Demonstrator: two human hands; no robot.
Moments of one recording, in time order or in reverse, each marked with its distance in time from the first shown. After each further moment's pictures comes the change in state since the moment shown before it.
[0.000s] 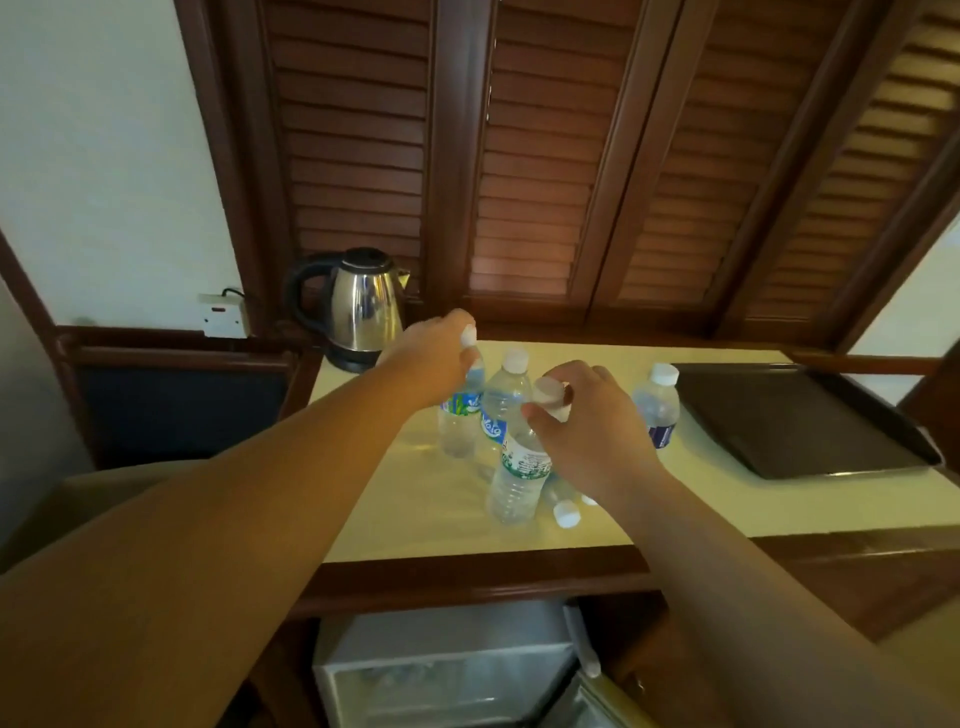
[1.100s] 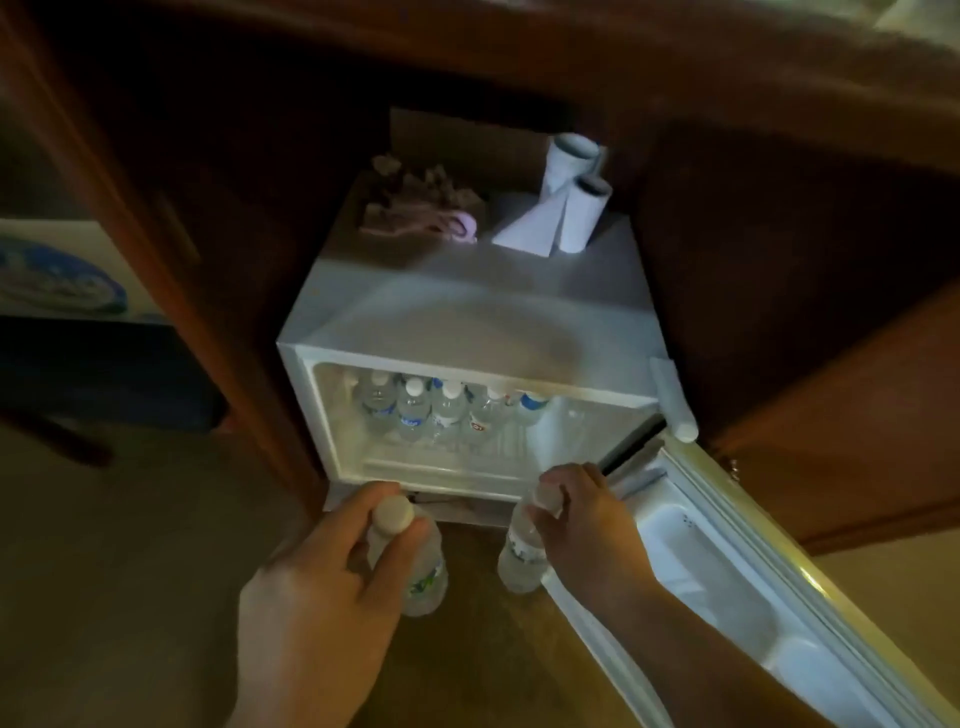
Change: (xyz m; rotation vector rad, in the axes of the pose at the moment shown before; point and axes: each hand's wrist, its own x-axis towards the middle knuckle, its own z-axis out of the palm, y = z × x) left_hand -0.419 -0.081 0.399 -0.264 0.209 -0.486; right_hand -0.276 0.326 0.350 -0.045 -0.458 0.107
